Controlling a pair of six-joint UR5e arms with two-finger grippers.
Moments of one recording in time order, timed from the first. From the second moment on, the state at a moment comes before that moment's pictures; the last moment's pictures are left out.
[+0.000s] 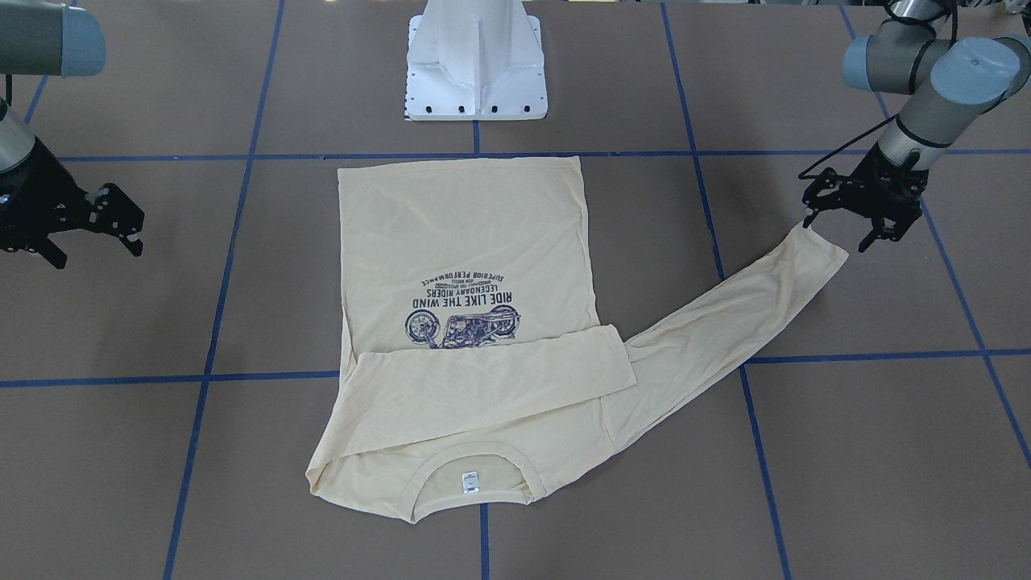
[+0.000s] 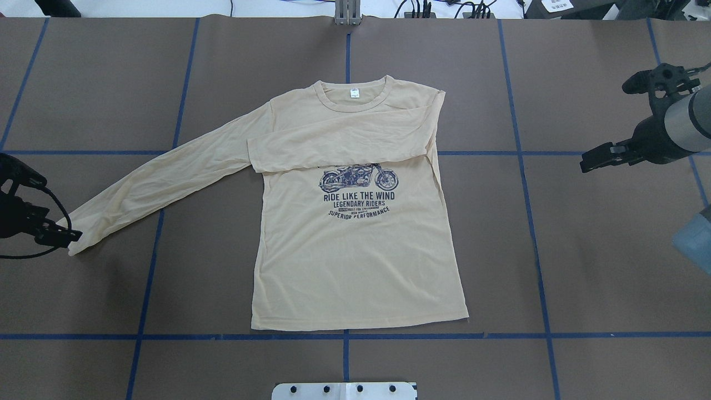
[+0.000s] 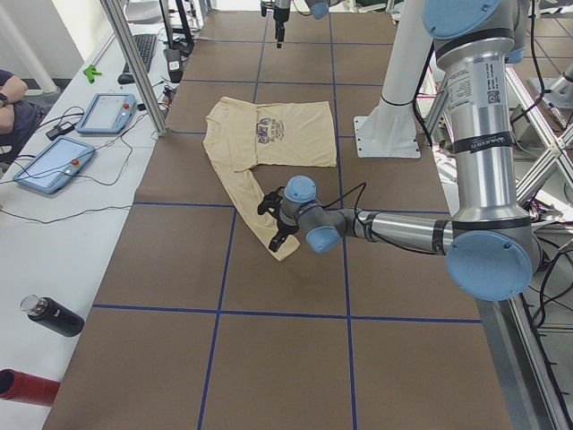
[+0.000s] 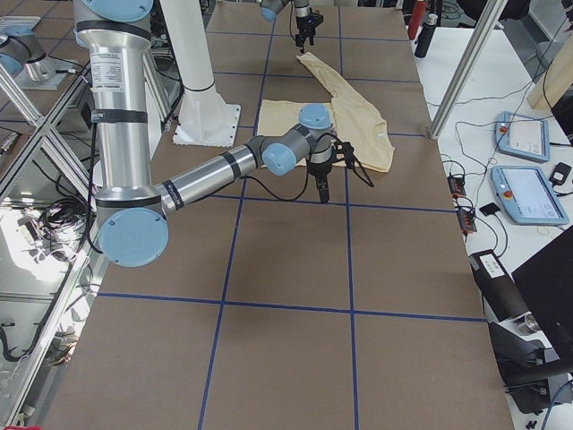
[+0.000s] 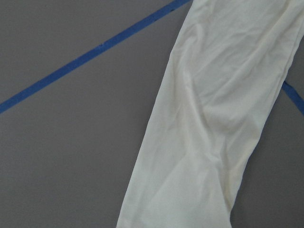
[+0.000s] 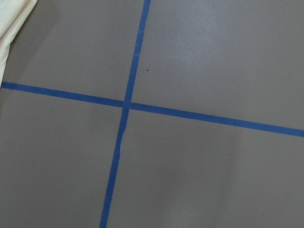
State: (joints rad) left arm -0.83 -1.39 -1.72 -2.43 -2.02 -0.47; right arm 1.00 -1.53 1.97 -1.36 2.11 0.67
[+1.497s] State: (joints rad) left arm -0.73 -1.36 -1.71 -2.46 -1.96 -0.50; right arm 0.99 -1.53 1.97 -1.35 2.10 0.68
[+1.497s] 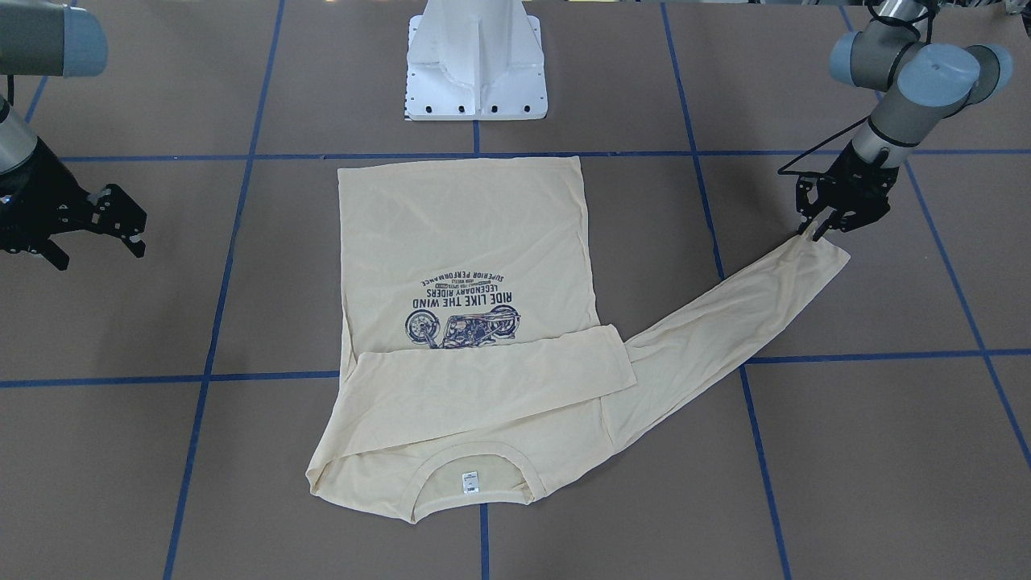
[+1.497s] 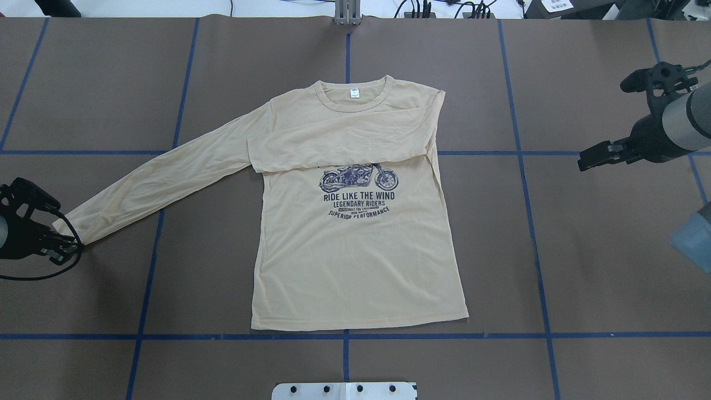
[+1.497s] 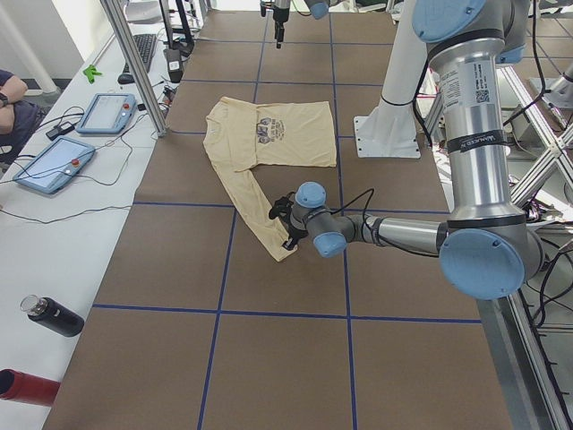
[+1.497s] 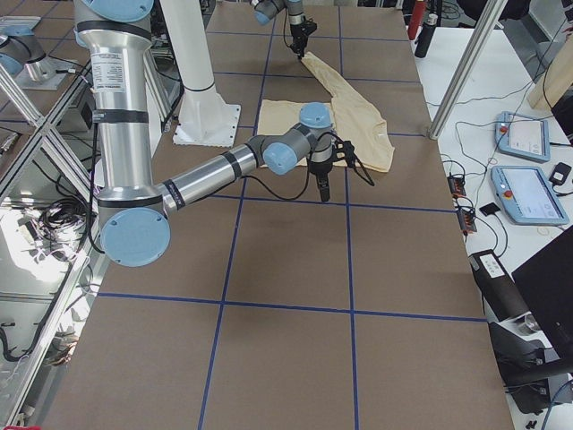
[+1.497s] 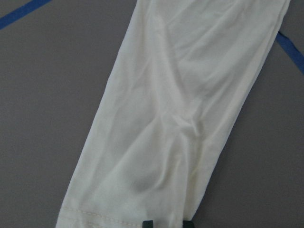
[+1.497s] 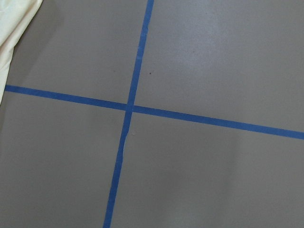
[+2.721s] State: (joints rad) left arm -0.75 -1.43 -1.90 -2.23 -1.96 -0.50; right arm 0.99 -1.52 1.96 -1.35 2.10 0.68
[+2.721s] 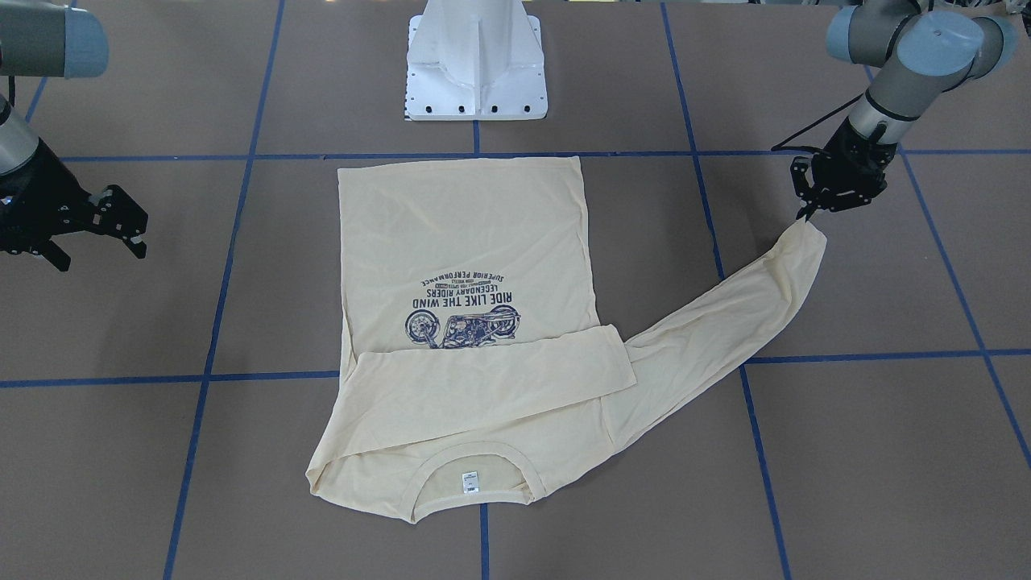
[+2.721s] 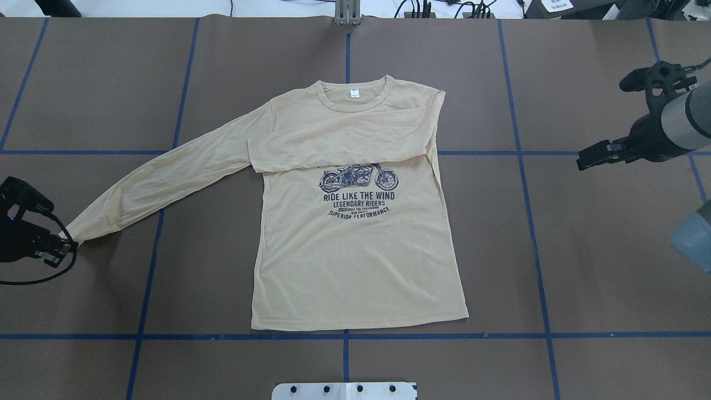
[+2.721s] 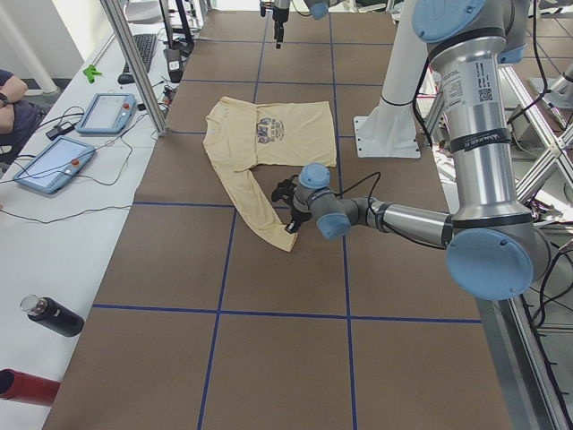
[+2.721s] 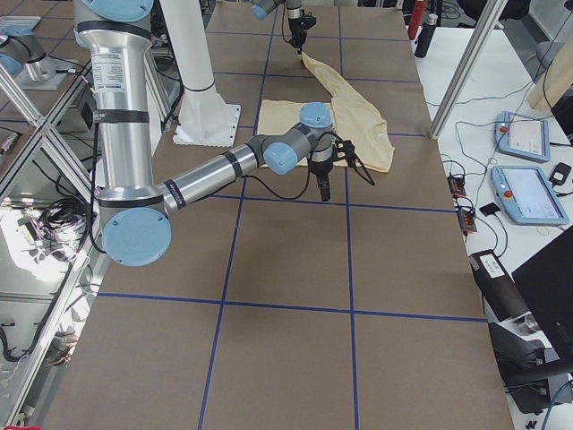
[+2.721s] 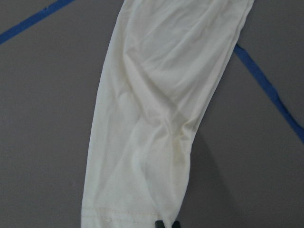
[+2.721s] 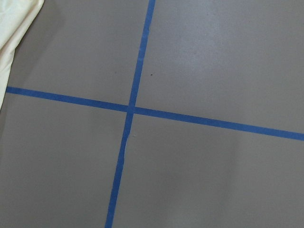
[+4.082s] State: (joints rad) left arm -0.70 -2.85 -1.16 -1.36 -1.96 -0.84; right arm 0.99 -1.50 1.96 -1.35 2.10 0.69
